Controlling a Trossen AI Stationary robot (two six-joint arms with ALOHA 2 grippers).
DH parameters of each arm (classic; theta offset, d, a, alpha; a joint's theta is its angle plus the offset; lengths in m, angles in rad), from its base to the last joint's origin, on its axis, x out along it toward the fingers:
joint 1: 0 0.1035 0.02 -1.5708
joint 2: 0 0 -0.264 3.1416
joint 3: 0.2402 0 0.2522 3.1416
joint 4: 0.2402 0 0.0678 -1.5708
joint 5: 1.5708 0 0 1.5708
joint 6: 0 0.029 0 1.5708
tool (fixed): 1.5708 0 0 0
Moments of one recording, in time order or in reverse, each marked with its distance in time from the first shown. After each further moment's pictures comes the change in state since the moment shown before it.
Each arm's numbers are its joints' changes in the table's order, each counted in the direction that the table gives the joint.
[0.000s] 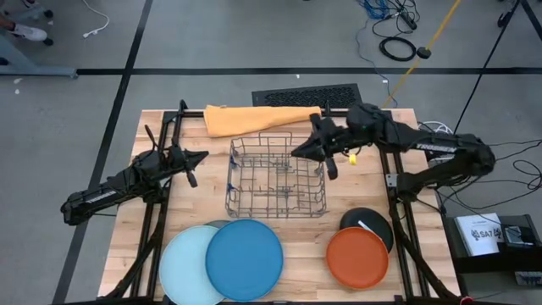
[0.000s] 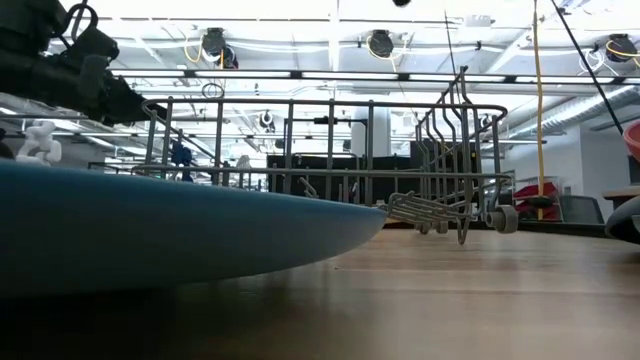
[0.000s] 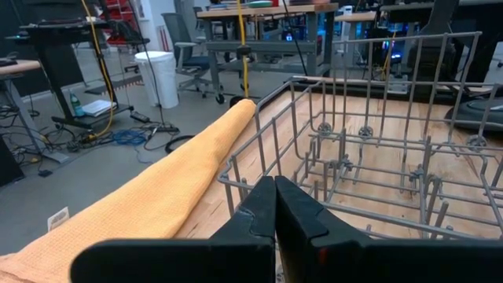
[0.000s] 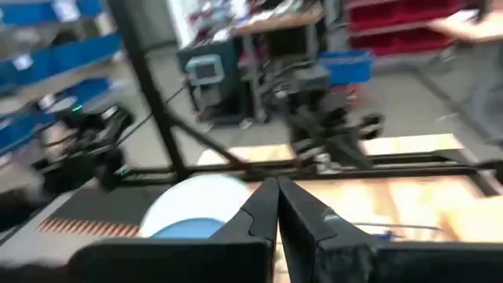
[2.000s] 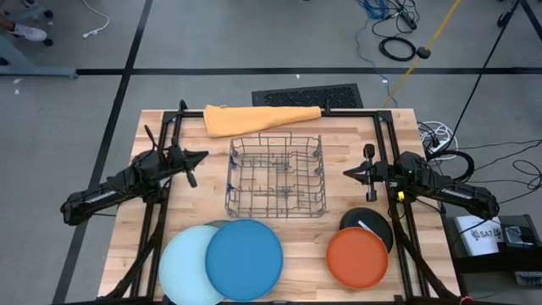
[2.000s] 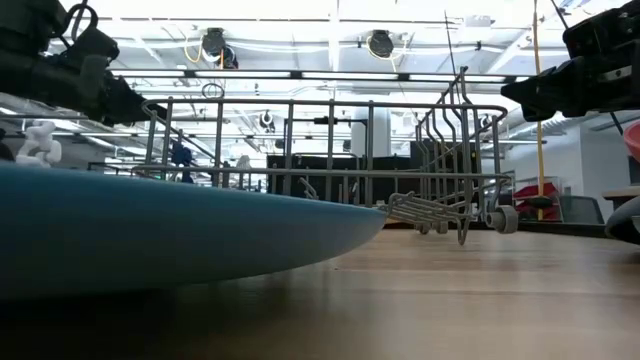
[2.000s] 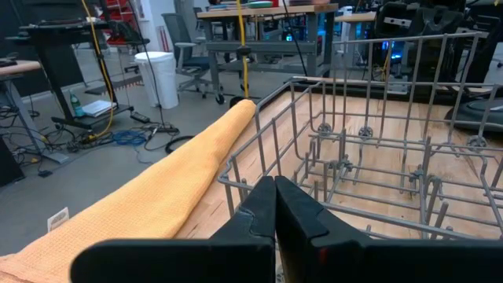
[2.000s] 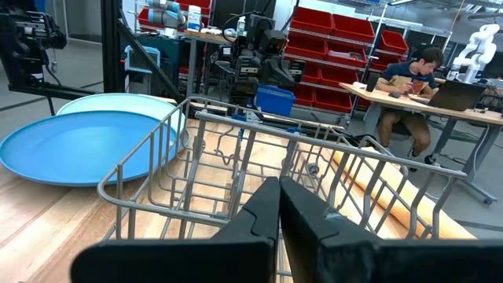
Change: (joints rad) left arm 0.000 0.000 0.000 0.000 0.000 0.000; right arm -0.151 -1.250 -1.208 -0.120 0.094 -0.304
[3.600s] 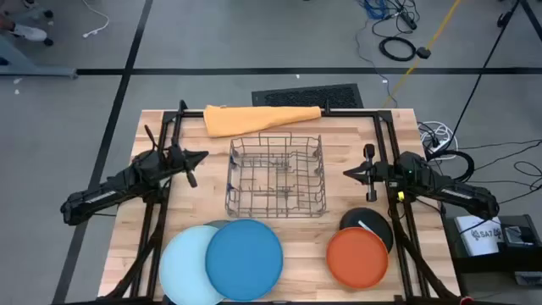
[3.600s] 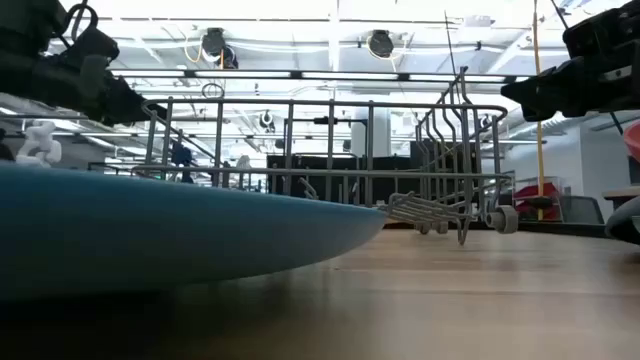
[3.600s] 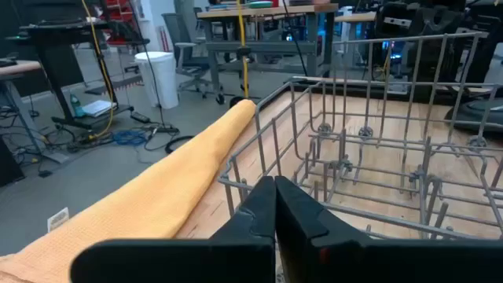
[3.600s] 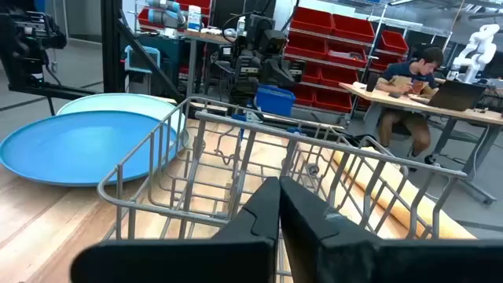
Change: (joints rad) left arm 0.000 0.000 0.000 0.000 0.000 0.000; right arm 0.000 0.000 0.000 0.000 0.000 0.000
